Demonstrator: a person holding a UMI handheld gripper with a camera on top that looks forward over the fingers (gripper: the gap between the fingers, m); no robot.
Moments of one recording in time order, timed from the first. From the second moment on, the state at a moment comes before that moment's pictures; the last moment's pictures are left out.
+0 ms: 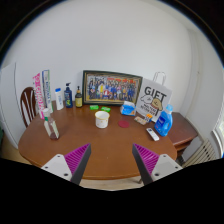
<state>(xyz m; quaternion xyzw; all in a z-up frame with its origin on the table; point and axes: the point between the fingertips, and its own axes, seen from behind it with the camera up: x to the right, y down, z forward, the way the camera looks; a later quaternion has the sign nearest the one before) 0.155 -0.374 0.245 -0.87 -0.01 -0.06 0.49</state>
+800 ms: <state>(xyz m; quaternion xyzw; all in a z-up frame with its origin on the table) -0.163 -0.253 0.107 -0.85 -0.06 0.07 0.52</state>
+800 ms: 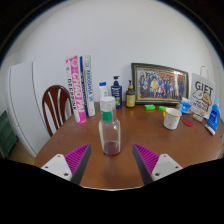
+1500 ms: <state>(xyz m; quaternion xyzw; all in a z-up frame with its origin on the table) -0.202 -0.135 0.099 -0.81 -0.06 0.09 0.58</state>
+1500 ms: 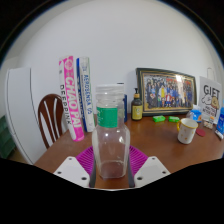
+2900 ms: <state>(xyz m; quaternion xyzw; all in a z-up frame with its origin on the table) 0.032 0.033 0.211 -0.71 0.32 0.43 0.45</state>
